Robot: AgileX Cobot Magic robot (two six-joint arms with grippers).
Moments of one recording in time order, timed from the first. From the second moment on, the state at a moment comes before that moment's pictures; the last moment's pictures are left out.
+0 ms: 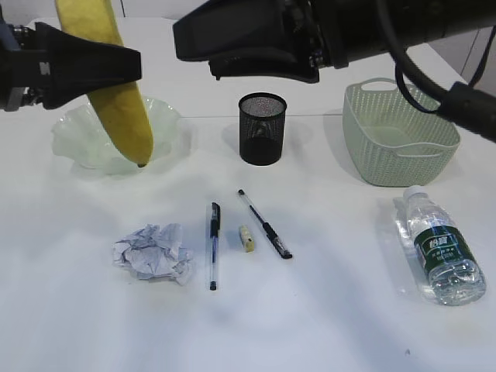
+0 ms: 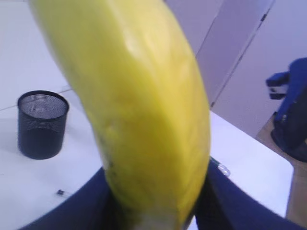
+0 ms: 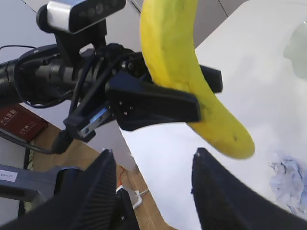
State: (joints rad) left arm -0.21 1.26 -0.80 -1.67 0.71 1.54; right arm 0.42 1.44 -1.22 1.30 0.92 -0.89
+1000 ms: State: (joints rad) left arm -0.12 1.26 -0.80 -1.46 0.25 1.46; right arm 0.42 1.44 -1.22 0.07 1.08 0.02
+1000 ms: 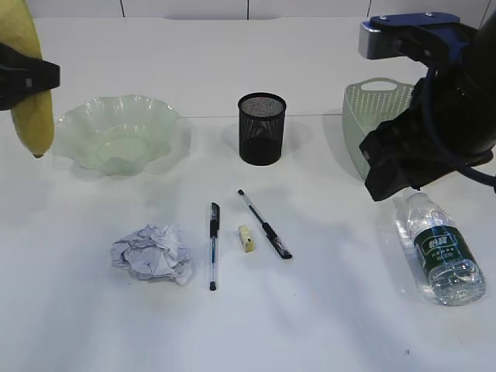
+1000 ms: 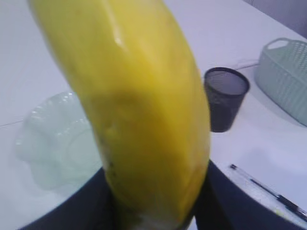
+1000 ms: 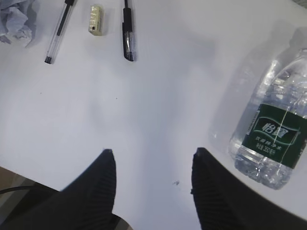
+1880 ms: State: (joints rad) left arm -0.12 1.73 -1.21 -1.13 0.12 1.46; right arm 0.42 1.44 -1.22 0.01 1.09 0.02
